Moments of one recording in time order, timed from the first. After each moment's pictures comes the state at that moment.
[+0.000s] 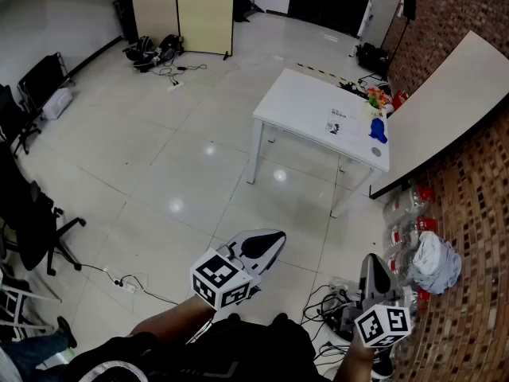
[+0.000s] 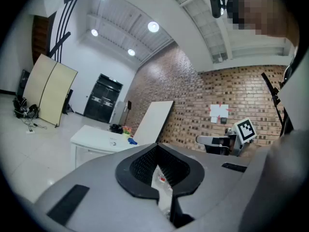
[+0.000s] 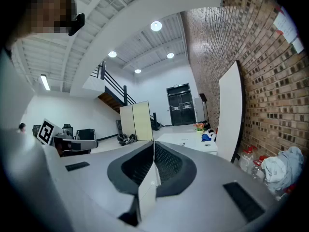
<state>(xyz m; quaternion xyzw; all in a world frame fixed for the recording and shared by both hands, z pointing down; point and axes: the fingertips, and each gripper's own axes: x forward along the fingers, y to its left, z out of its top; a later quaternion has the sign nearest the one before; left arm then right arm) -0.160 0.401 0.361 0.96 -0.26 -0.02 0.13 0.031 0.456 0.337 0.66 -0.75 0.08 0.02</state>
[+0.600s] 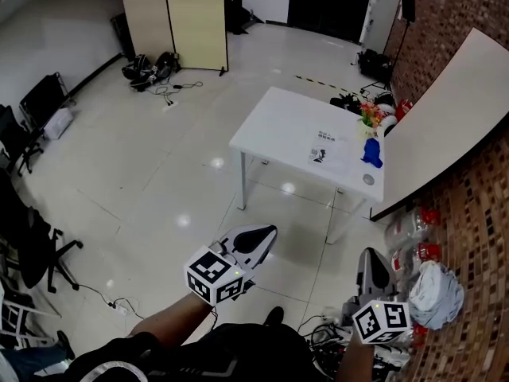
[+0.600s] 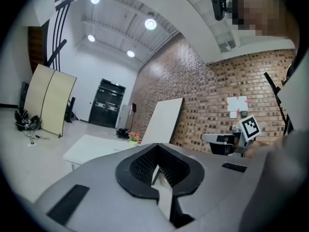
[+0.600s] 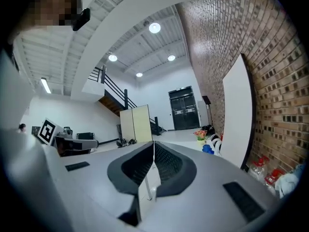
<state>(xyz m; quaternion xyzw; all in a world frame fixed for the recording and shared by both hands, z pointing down) -0.034 0.218 0.351 0.95 -0.30 0.00 0.10 0.166 0.272 0.328 0.64 -0.76 0.06 0.00</state>
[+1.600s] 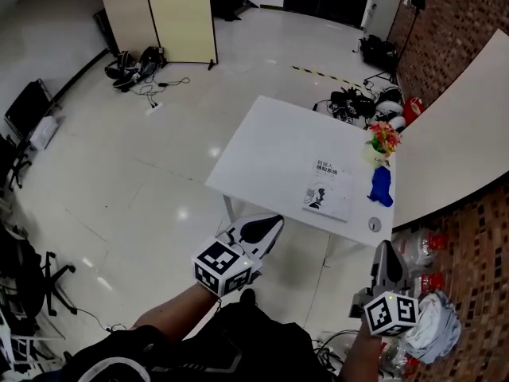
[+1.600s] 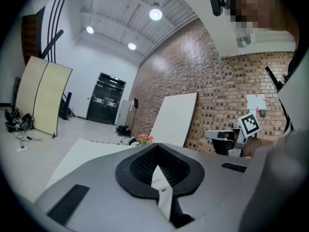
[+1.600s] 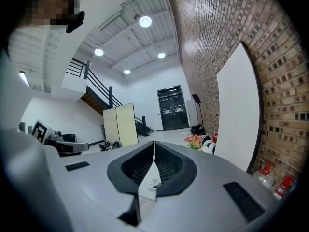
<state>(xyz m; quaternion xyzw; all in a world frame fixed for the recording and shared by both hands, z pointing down) 0.039 -0.104 0.374 0.95 -0.29 0.02 0.10 0.262 -0.037 0.341 0.69 -0.72 0.07 0.00</state>
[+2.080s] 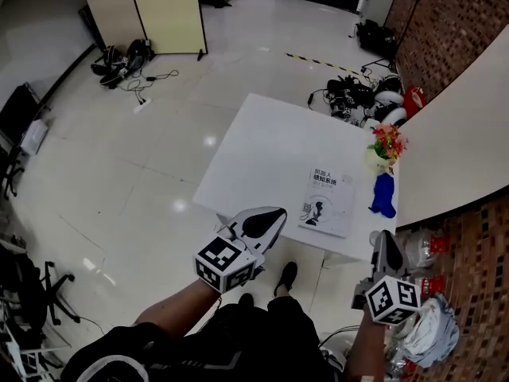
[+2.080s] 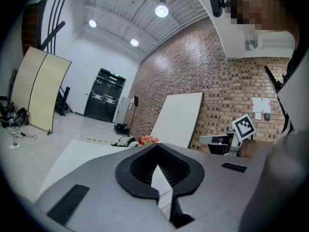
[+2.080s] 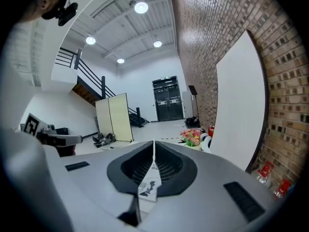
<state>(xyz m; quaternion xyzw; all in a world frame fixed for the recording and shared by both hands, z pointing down) 0.065 -0.224 0.388 0.95 -0.28 0.02 0.12 0.290 -0.165 0.374 0.71 -0.69 0.11 0.05</state>
